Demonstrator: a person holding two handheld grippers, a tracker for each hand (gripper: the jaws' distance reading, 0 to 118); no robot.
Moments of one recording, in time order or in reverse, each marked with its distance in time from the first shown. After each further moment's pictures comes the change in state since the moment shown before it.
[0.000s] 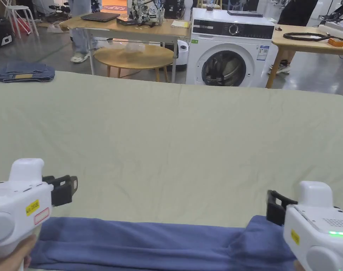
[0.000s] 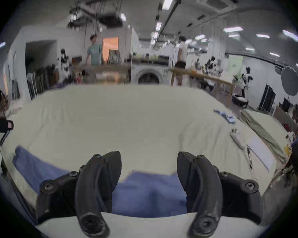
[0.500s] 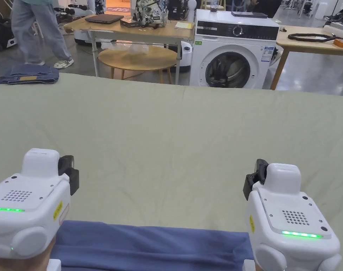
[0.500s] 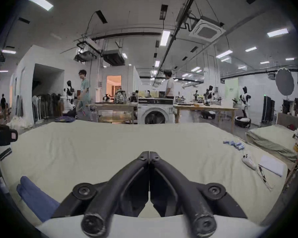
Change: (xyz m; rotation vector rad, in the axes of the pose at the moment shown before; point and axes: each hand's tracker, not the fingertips) left arm 0.023 0.008 0.015 0.221 0.125 -0.113; right arm -0.069 0.017 0.004 0.277 0.028 -0.023
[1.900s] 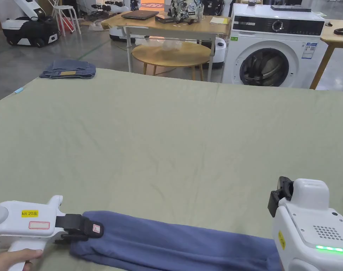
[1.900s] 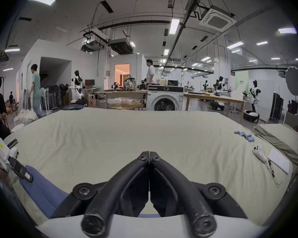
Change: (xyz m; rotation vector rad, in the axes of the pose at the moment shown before) left arm -0.129 -0.119 -0.071 -0.820 -0.633 0.748; right arm -0.011 -0.020 -0.016 -0.120 0.082 0.015
